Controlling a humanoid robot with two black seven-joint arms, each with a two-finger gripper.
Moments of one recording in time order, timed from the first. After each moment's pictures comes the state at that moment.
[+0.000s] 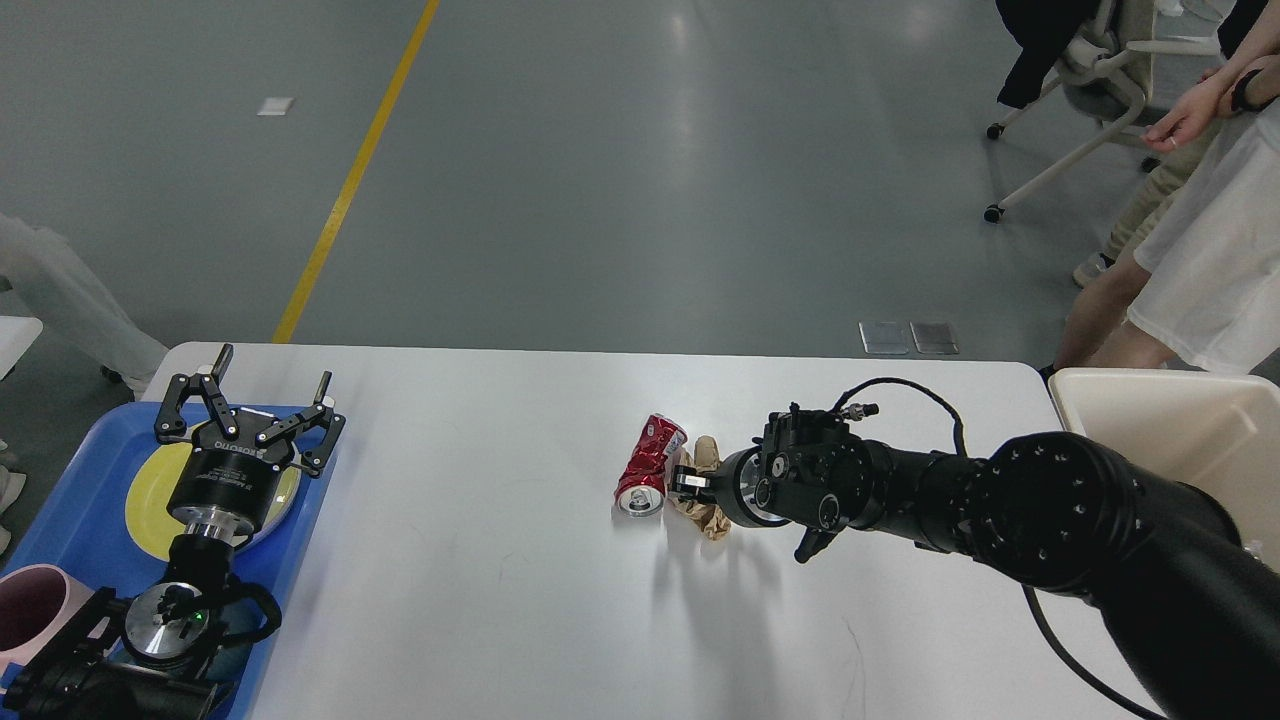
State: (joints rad) left arm -0.33 0.17 -1.39 -0.64 -0.05 -0.70 -0.07; right arm 1.17 0.19 -0.88 0.59 -0.13 0.14 -0.11
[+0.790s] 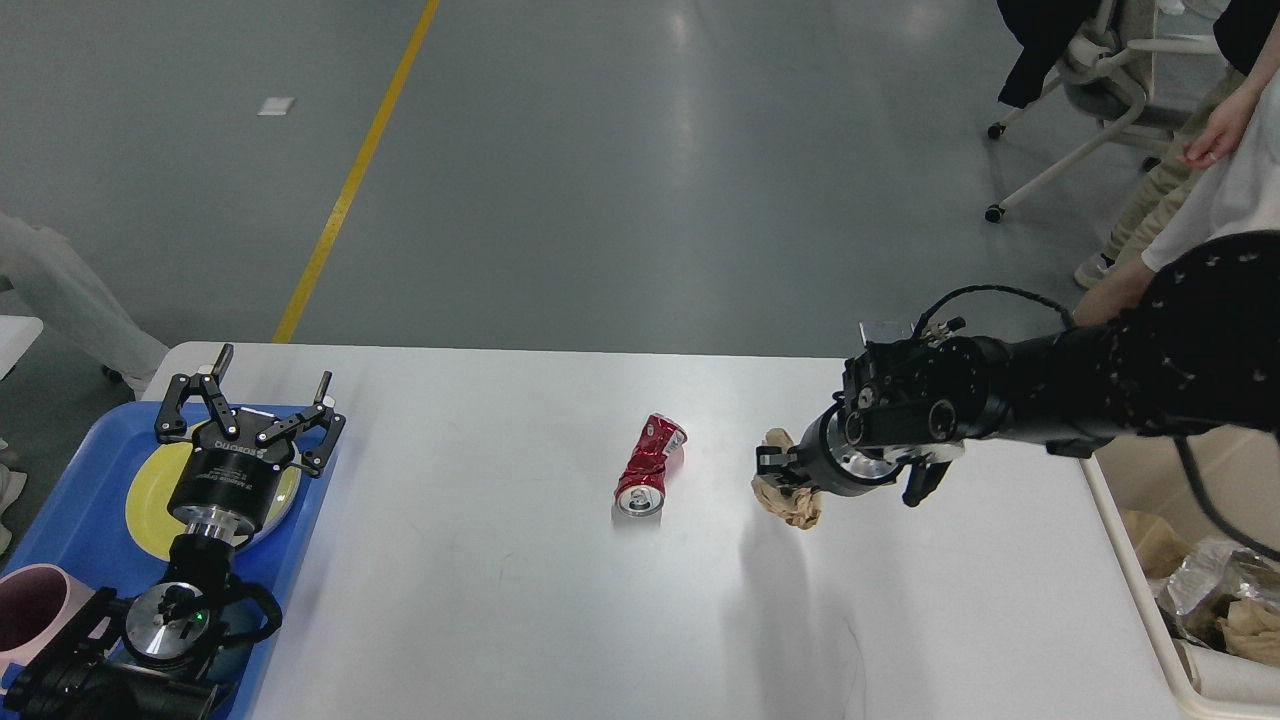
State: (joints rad) left arm -0.33 0.17 -1.39 -0.64 -0.05 -0.70 -0.07; right arm 1.62 -0.05 -1.06 1.17 -0.07 0.19 -0.18
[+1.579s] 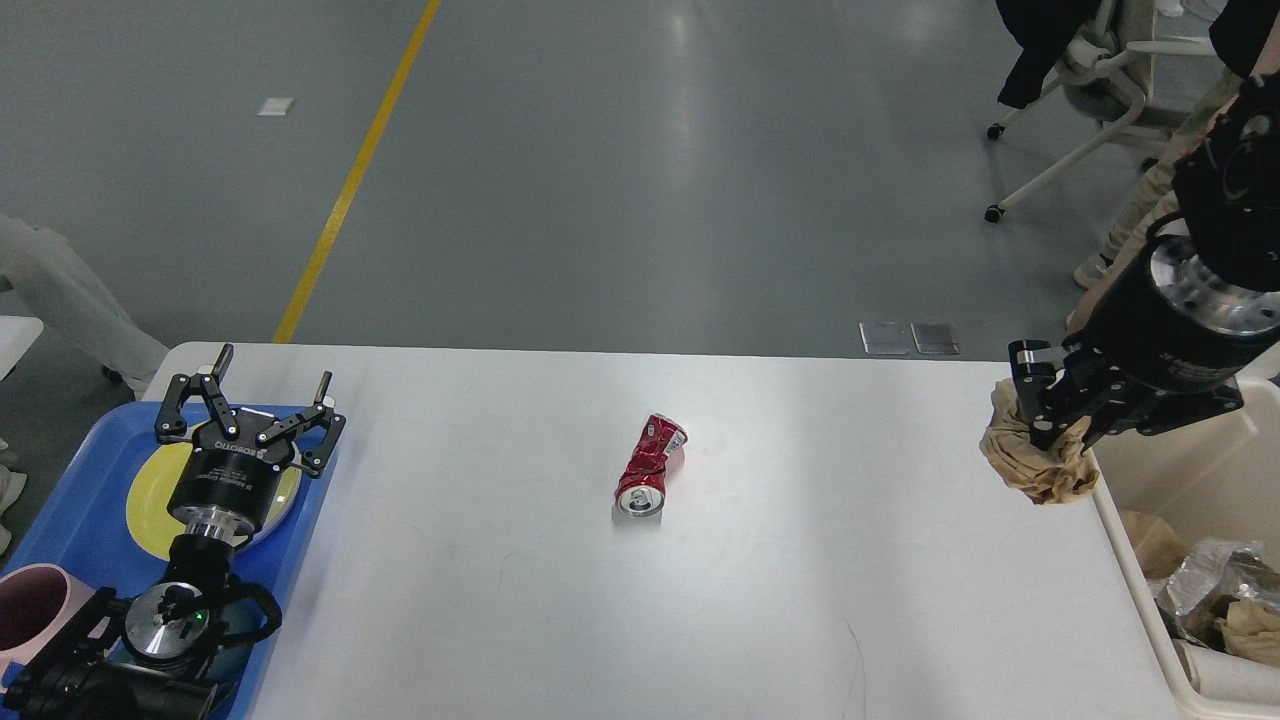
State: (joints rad) left arm -0.33 0.17 -1.39 -0.64 -0.05 -0.70 -0.07; right arm 2.43 -0.22 -1.60 1.63 0.02 0.72 0.03
